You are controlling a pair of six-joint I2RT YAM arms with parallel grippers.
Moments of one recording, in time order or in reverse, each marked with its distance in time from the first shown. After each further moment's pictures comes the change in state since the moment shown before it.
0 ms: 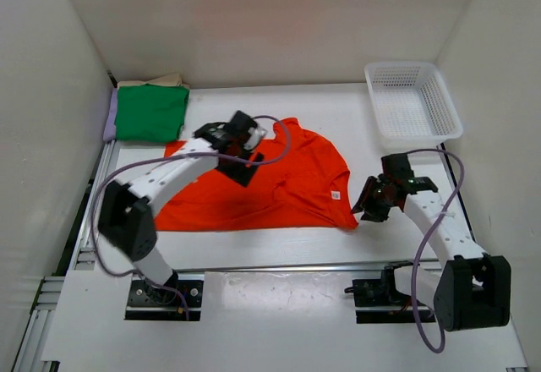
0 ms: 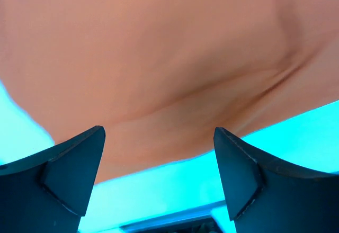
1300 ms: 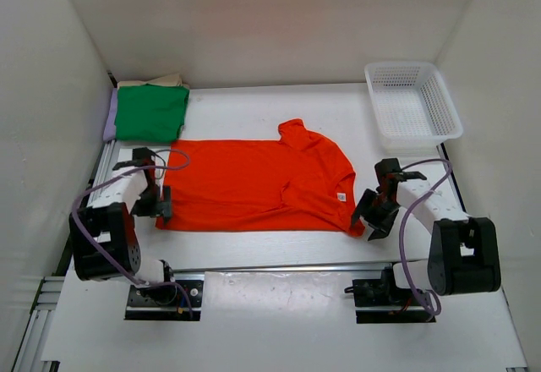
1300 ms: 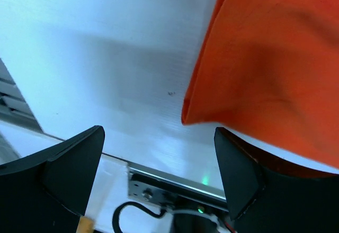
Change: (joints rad) left arm 0.786 -0.278 -0.665 0.083 -0.110 0.017; right arm 0.027 0.226 -0.016 -0.090 0.039 0.064
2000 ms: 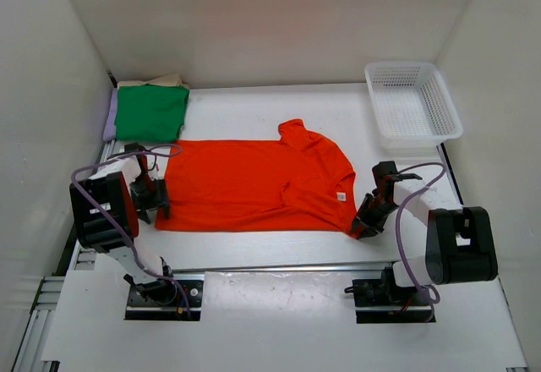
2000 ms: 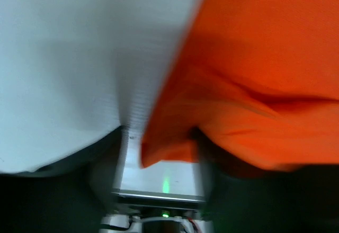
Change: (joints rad) left arm 0.126 0.221 0.149 0.010 0.261 -0.020; right arm -0.004 0.053 -0.033 0.062 -0.058 0.012
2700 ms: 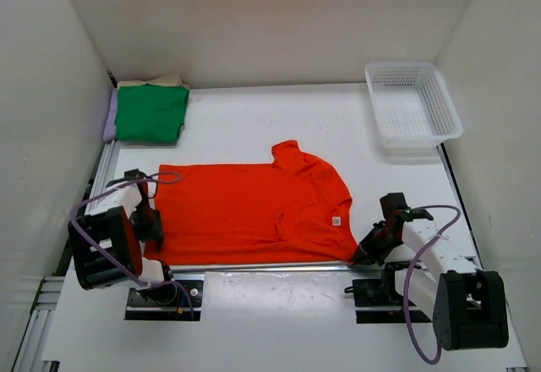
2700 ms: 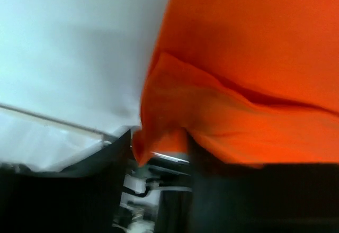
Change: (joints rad) left arm 0.027 -0.274 -0.249 -0.097 -0.132 0.003; right arm -0.018 -0.378 -0.280 -0.108 -0.091 0.211
